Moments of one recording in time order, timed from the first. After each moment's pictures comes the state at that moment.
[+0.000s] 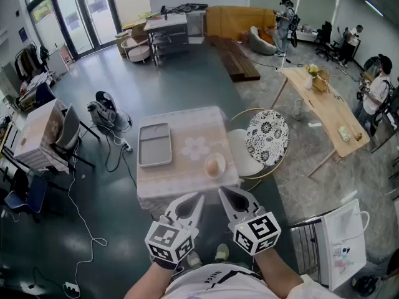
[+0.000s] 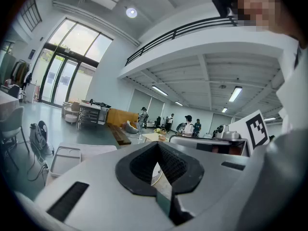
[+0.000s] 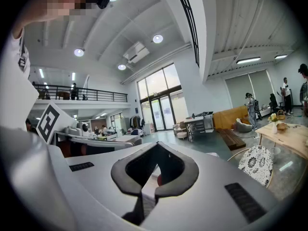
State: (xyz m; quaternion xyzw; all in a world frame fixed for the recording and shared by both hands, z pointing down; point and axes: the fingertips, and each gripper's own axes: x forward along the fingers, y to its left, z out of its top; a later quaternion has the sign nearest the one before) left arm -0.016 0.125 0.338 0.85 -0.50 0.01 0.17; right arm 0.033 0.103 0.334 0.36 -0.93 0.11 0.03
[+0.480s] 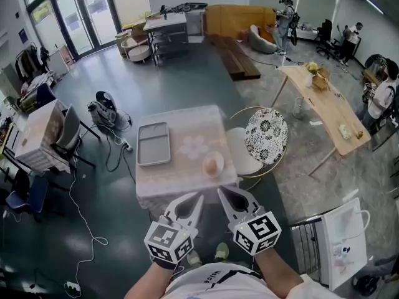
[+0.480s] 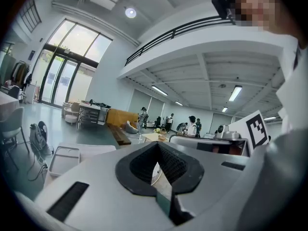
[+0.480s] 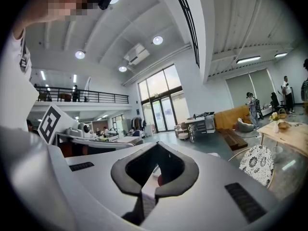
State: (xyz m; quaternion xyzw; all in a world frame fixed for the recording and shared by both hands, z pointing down) left arm 0.001 0.128 0.339 0.85 -0.50 0.01 0.17; right arm 0.049 0.105 0.333 0.35 -0.93 0.11 0.02
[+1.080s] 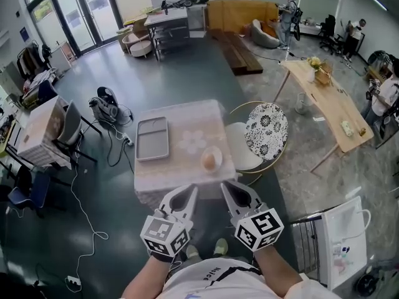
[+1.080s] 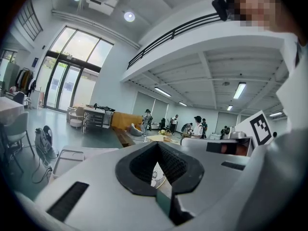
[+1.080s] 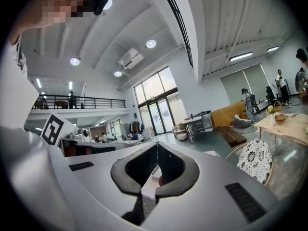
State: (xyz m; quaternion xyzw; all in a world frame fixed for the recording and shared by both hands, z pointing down) left arm 0.006 0.114 0.342 0.84 -0.53 0.01 0.15; right arm 0.081 0.095 0.339 0.36 -0.92 0.14 0.00
